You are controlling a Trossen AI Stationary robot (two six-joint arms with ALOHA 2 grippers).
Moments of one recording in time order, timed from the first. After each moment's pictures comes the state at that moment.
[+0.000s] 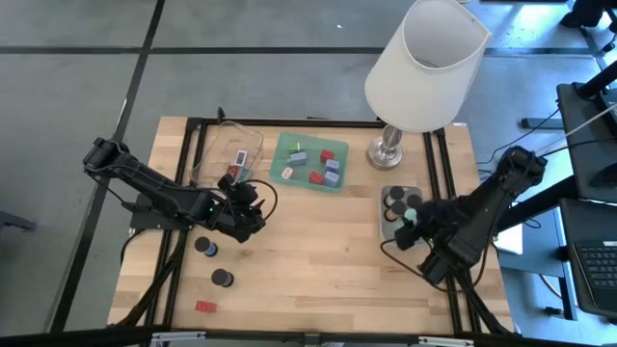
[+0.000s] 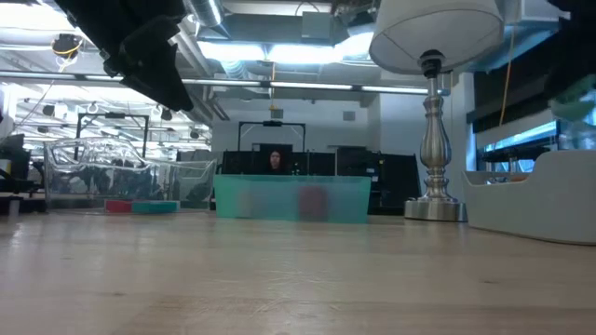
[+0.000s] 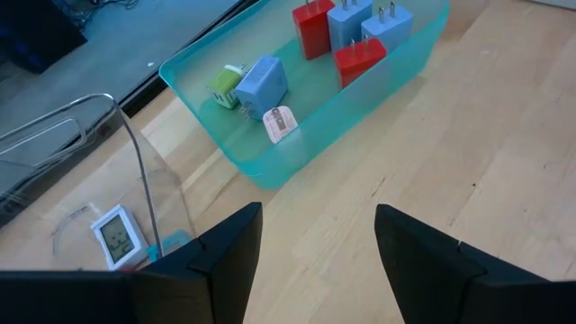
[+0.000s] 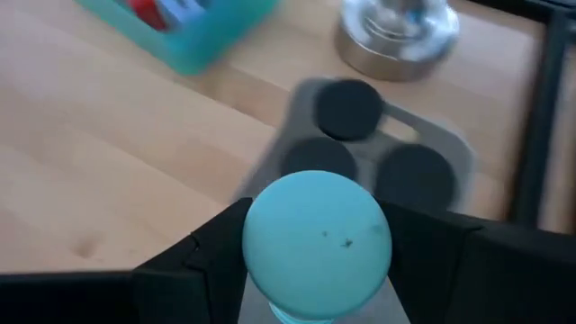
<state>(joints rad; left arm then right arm) -0.38 1.25 0.82 -0.73 -0.86 -0.85 0.90 1.36 0.97 -1.52 0.71 2.10</state>
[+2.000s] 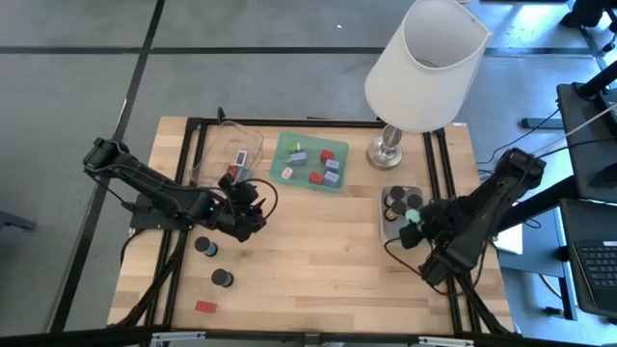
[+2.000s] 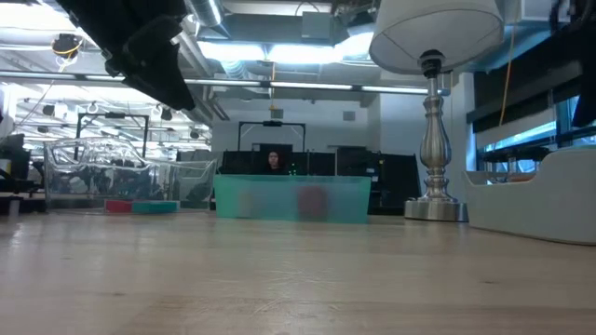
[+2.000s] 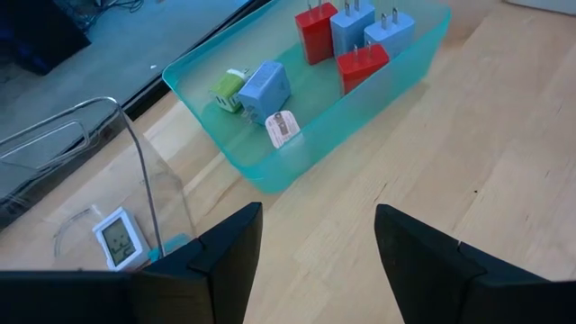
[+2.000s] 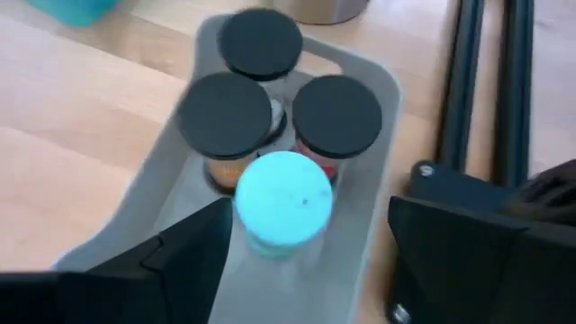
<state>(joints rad) -0.37 1.25 0.82 -0.72 -0.87 -0.85 0.93 1.40 0.90 -1.56 0.52 2.25</state>
